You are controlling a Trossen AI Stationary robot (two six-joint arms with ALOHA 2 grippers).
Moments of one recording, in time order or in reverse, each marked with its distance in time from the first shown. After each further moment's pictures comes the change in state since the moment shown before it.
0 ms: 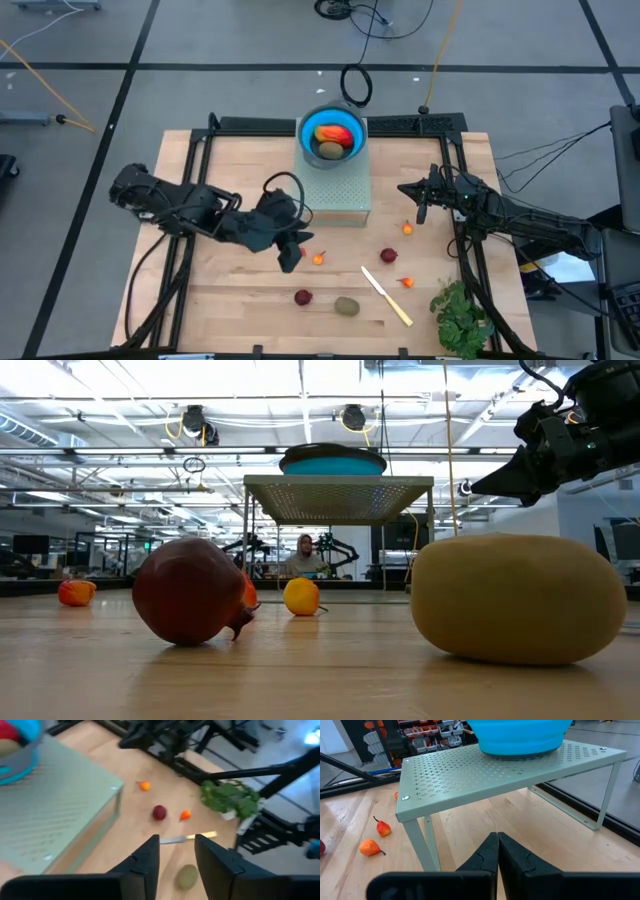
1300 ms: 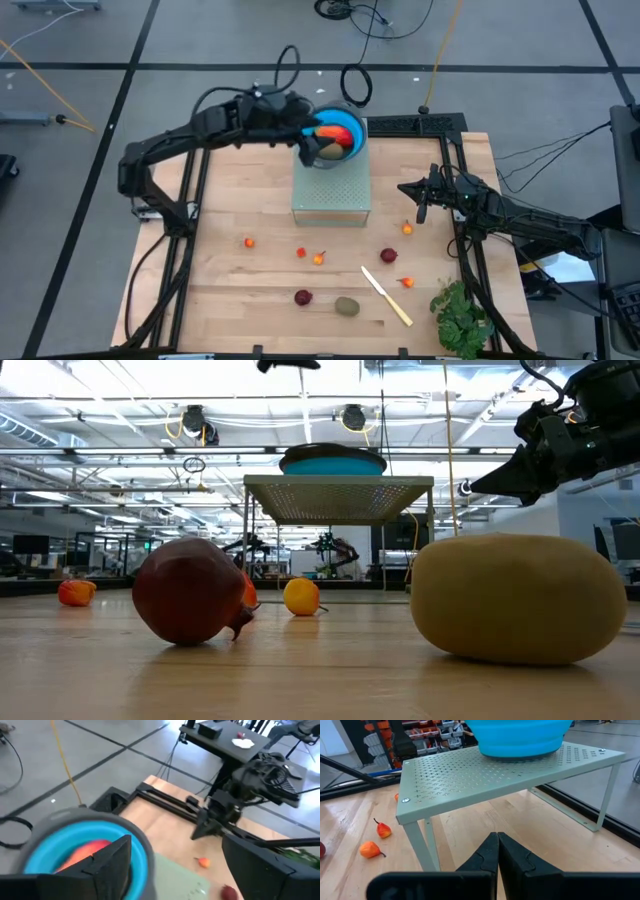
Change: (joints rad) left arm 0.640 -0.012 0.004 0.278 0.391 0.531; right arm 0.000 0.000 0.000 0.007 0.001 0.003
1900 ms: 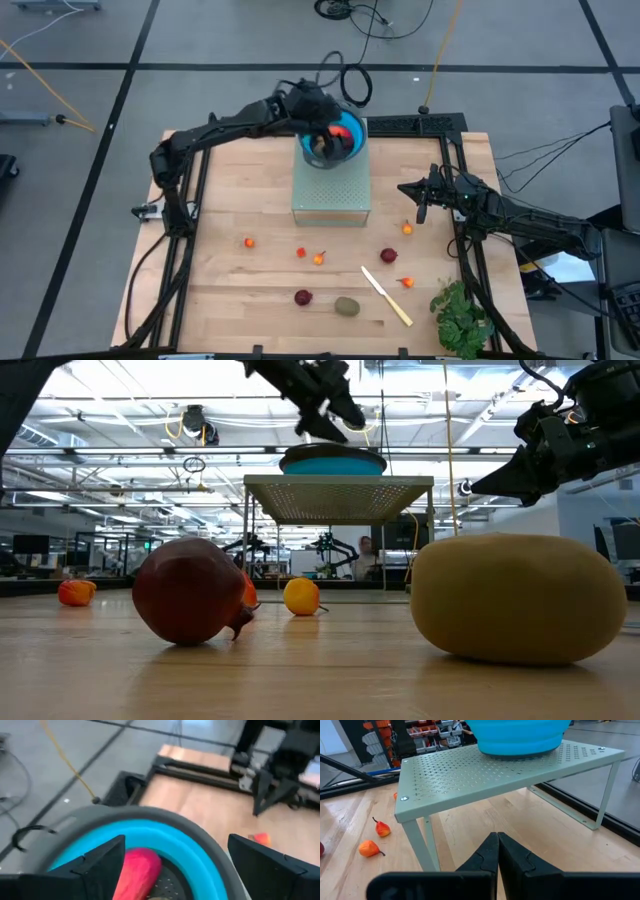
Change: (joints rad) left arm 0.164 0.255 0.000 0.120 0.135 0.315; right arm 0.000 0.000 0.000 -0.007 0.004 0.000
